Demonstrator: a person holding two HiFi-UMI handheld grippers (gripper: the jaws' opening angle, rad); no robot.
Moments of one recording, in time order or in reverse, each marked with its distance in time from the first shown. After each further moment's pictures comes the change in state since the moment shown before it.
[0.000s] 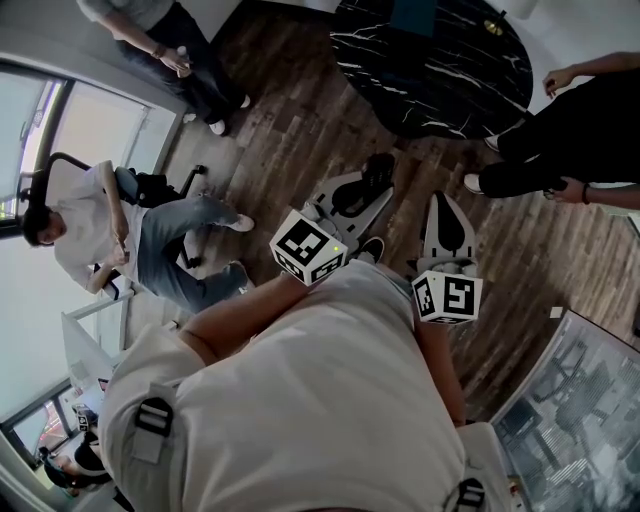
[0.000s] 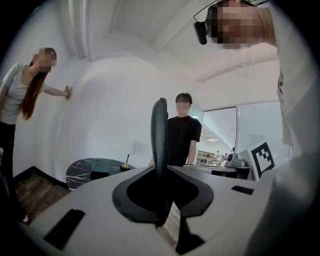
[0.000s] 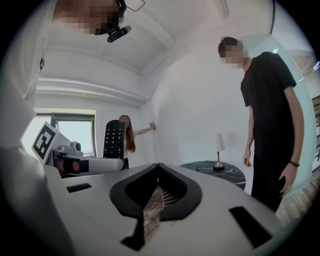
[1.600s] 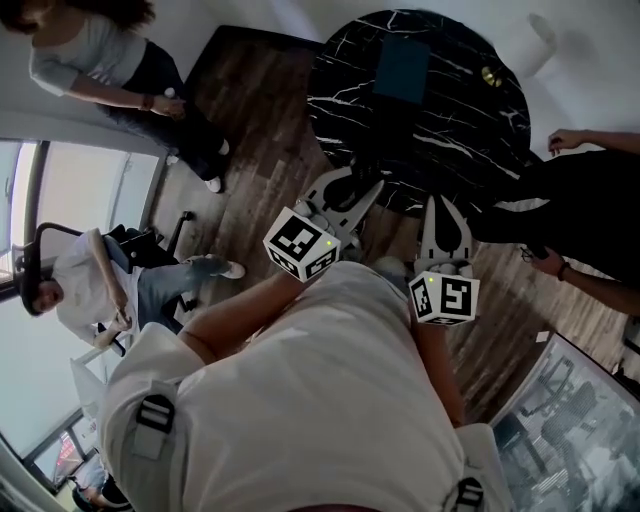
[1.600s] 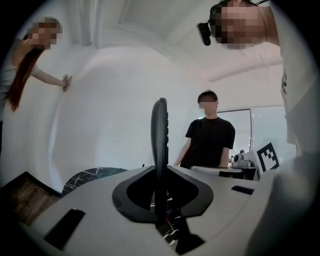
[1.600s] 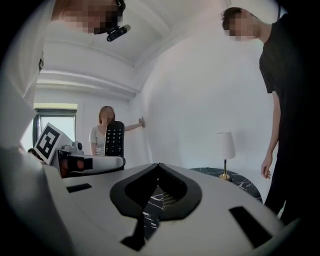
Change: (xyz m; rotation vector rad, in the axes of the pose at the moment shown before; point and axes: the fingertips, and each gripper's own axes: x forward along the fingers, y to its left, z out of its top) left arm 0.183 0.220 0.069 -0.024 -0.005 0.007; right arm 0.255 -0.106 0.045 -0.006 0.027 -0.045
